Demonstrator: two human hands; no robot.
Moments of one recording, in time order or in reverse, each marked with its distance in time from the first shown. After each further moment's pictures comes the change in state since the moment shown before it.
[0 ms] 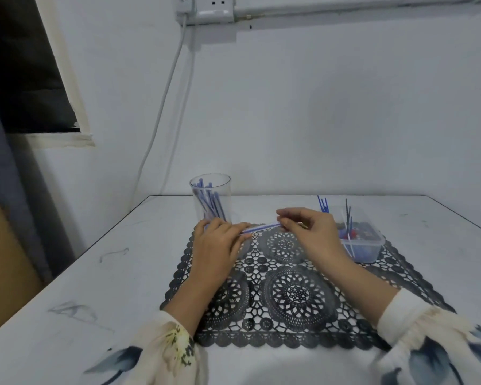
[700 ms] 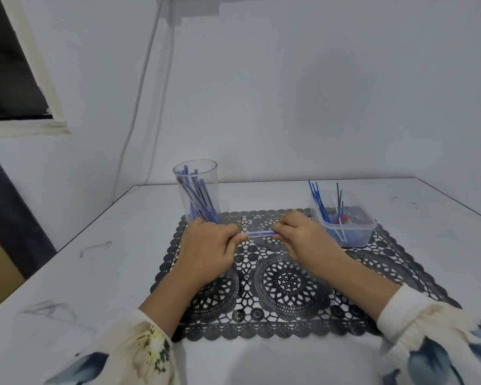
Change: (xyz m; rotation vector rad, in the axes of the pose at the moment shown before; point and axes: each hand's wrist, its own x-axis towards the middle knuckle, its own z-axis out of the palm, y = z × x) left_hand 0.004 0.008 -0.008 0.111 -0.219 0.101; right_hand -0.008 0.040 -0.012 -0.883 -0.206 -0.652
